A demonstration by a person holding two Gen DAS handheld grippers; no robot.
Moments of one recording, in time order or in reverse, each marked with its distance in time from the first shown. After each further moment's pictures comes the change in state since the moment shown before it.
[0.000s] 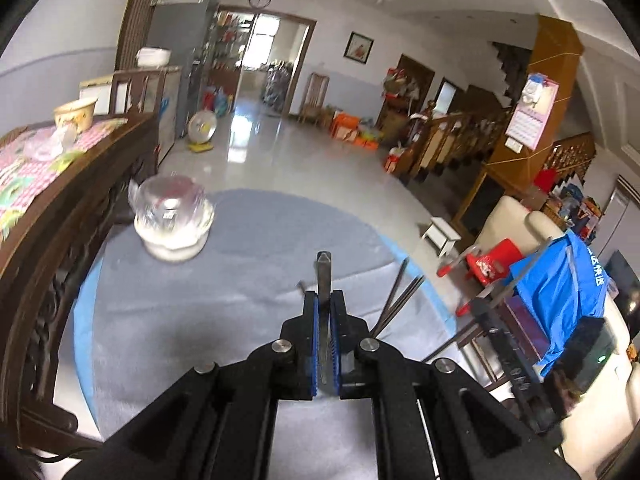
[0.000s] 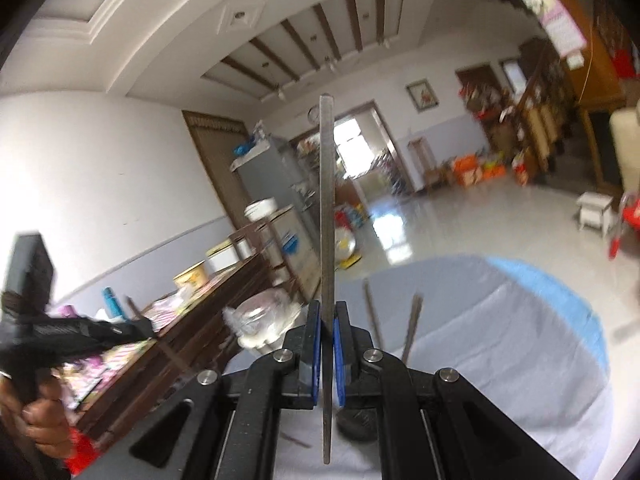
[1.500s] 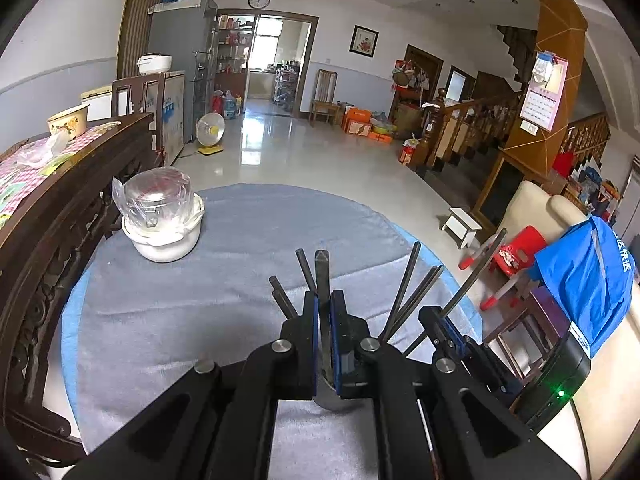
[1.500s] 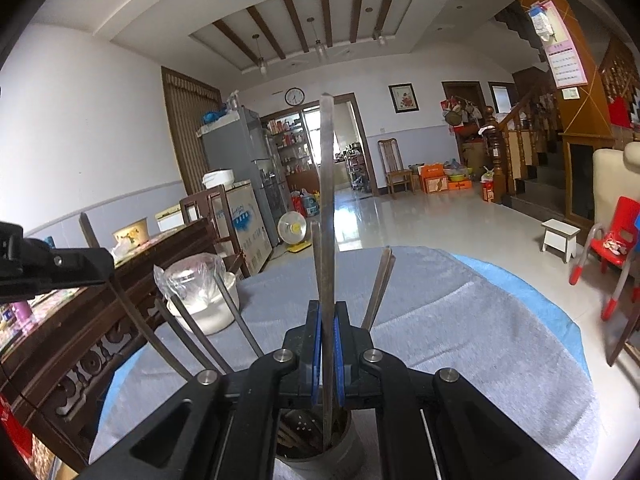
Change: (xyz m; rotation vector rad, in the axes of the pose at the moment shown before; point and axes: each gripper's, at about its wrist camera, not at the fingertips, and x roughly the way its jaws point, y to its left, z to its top) left arm 0.065 -0.039 -0.024 0.041 0.011 0.094; right arm 0.070 -0.010 -0.059 -0.128 0.084 -0.162
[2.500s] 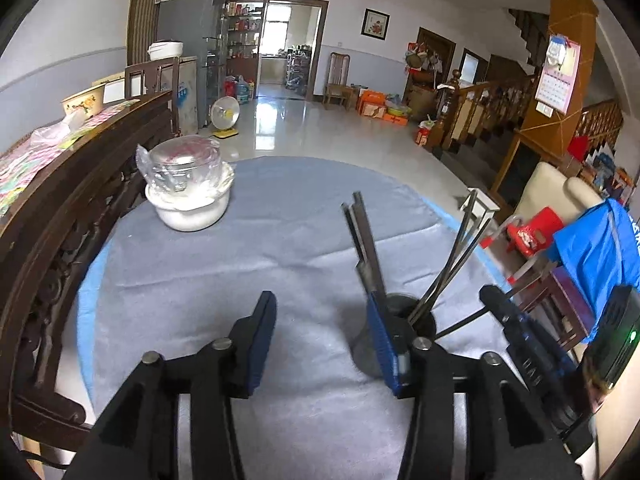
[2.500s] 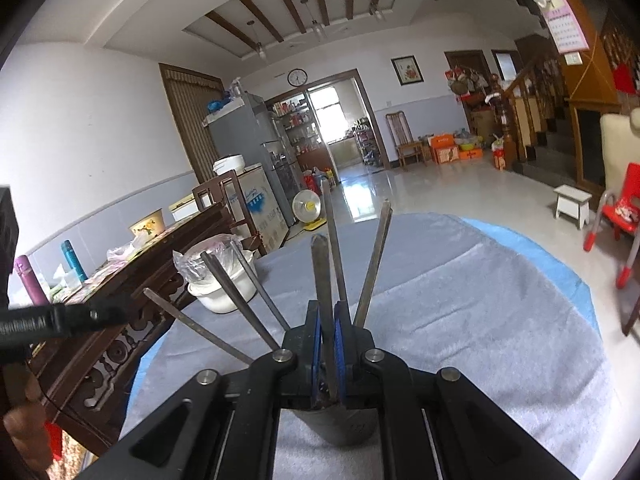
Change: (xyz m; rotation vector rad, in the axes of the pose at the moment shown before) left arm 0.001 0.038 -0.042 0.016 0.056 0.065; right arm -0.020 -0.013 -0.012 0.089 0.093 0.080
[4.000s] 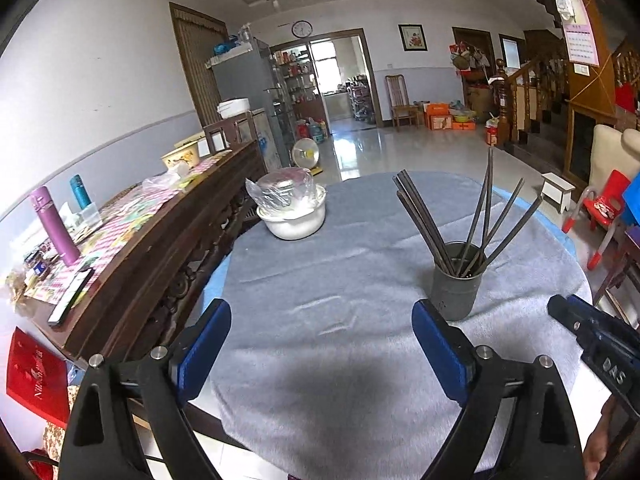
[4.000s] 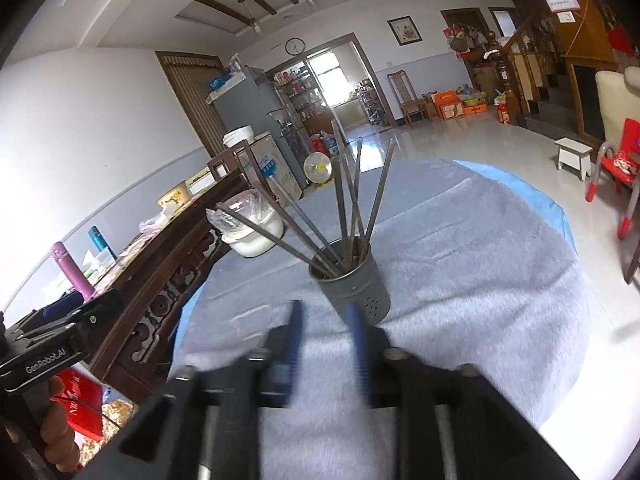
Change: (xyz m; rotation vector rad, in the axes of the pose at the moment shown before) left arm -0.110 -0.037 -0.085 0.146 -0.138 0.401; right arm -0.108 0.008 -0.054 0.081 0.127 0.067
